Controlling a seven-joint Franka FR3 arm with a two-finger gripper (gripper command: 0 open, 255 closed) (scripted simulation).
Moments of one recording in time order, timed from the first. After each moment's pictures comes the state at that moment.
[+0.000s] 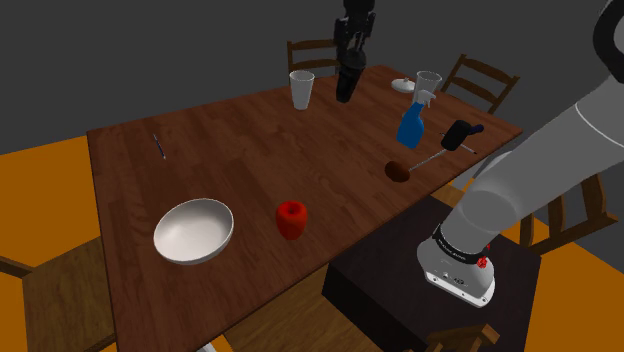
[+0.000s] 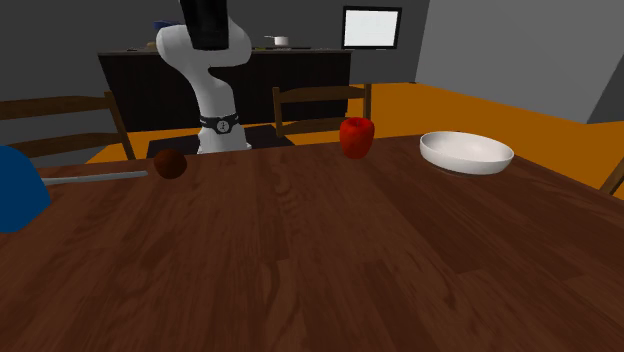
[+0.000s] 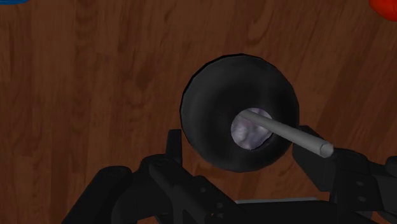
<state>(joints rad) -0.12 -0.26 0.04 -1.85 -0.02 1.63 -0.08</state>
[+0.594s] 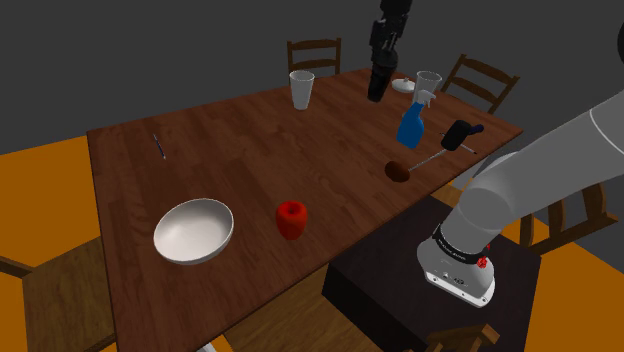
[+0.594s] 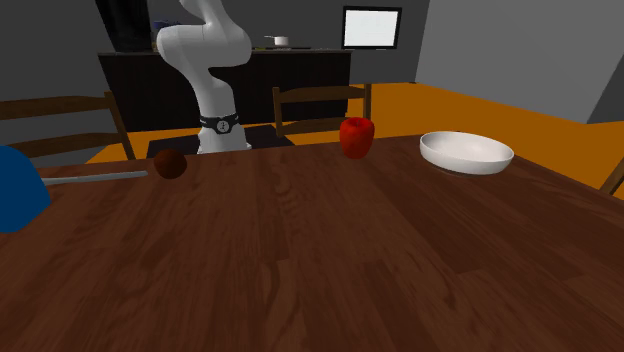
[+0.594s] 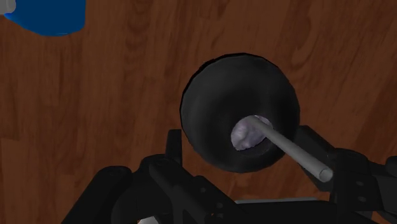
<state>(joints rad) -0.19 -0.36 -0.08 -1.96 -0.05 1.65 -0.27</state>
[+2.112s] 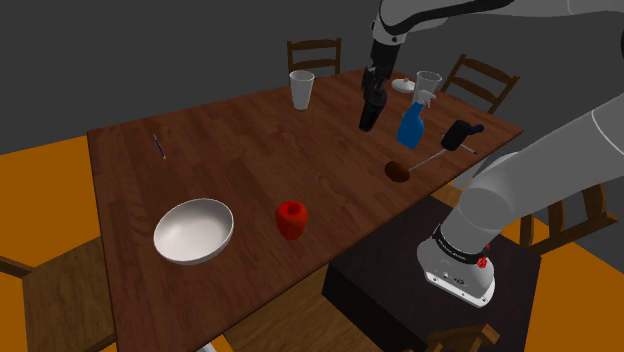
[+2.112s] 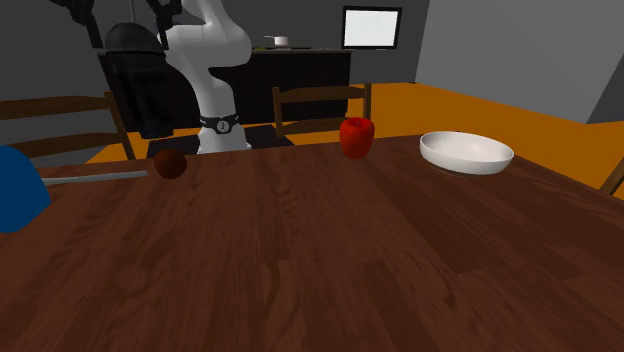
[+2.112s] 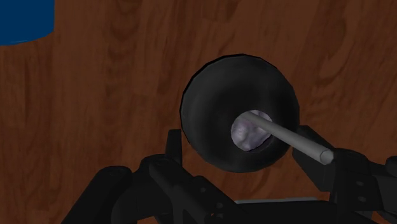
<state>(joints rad) -0.19 -0.38 -0.10 -2.28 -0.06 1.95 -0.26</state>
